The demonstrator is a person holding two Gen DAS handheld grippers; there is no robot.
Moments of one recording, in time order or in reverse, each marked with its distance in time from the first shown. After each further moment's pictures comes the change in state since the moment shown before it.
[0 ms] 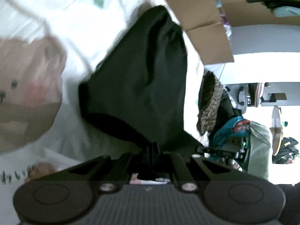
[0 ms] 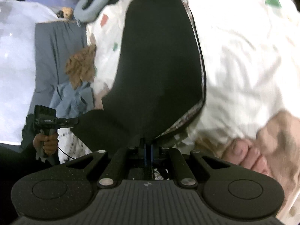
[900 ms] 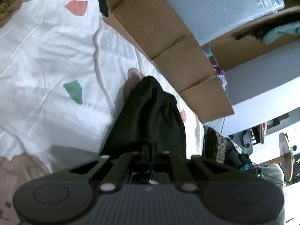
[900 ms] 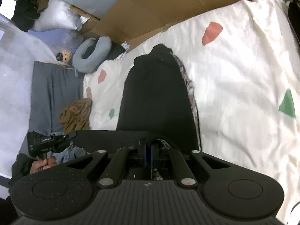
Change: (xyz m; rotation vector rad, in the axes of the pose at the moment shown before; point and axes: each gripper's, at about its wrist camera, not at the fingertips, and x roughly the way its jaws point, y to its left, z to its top) left arm 0.014 -0.022 0.104 0.117 -0.340 0.046; right arm -0.005 0.005 0.111 -0.058 -0.285 -0.071
